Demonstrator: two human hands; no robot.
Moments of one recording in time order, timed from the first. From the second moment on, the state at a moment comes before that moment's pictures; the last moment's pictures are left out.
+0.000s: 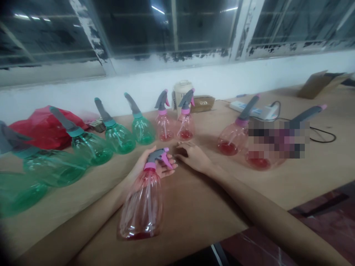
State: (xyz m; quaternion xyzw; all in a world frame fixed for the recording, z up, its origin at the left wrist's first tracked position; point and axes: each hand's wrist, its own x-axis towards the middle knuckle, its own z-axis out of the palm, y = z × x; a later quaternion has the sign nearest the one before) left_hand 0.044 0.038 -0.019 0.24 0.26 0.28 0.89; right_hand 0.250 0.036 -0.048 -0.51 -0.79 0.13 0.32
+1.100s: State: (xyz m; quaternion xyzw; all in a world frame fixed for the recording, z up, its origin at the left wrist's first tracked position) left_hand 0.044 0.029 -0.007 0.32 0.32 0.31 0.83; right_hand 0.250 0.027 -0.038 -0.53 -0.77 0.18 0.30
